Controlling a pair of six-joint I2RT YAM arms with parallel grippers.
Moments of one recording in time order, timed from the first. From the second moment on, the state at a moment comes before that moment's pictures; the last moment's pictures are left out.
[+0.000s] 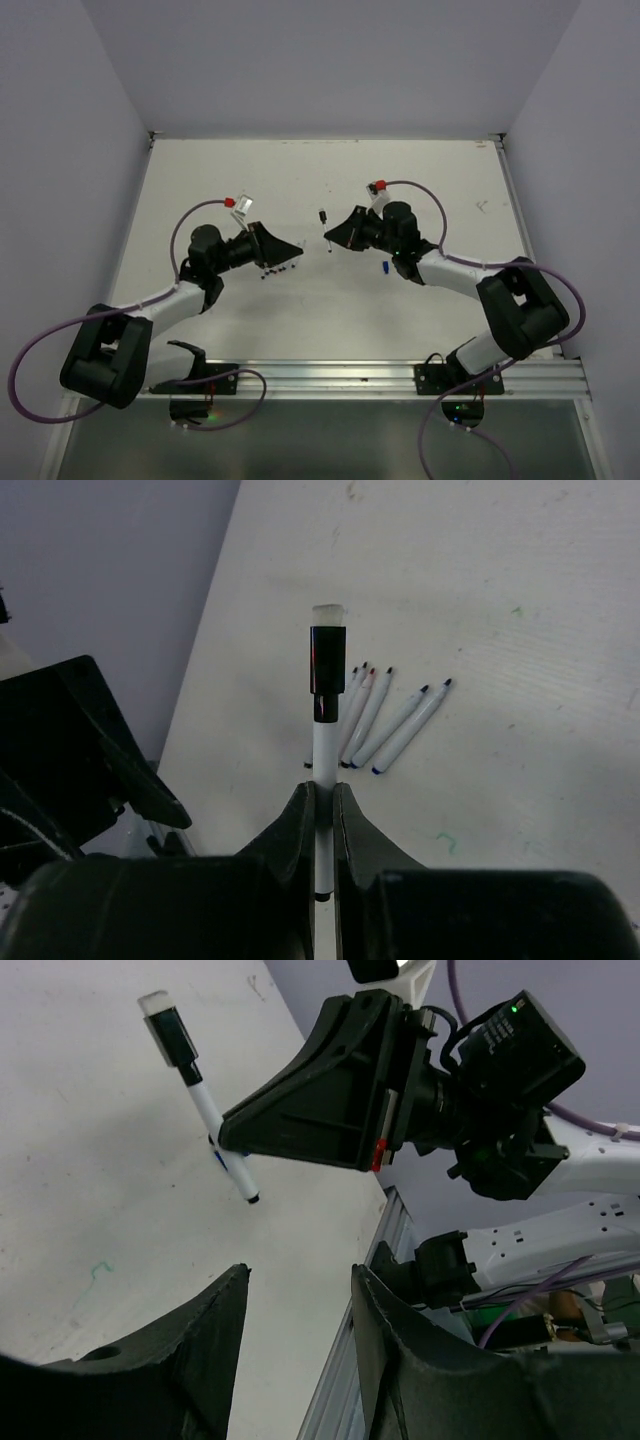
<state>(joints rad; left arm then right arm) -0.31 1.23 0.38 0.74 0.78 -0.88 0.54 1.52 0.73 0.45 -0.34 0.78</state>
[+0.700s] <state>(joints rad) -0.38 1.22 0.44 0.59 0.70 -0.83 0.75 1.54 0.67 0.86 -0.28 0.93</state>
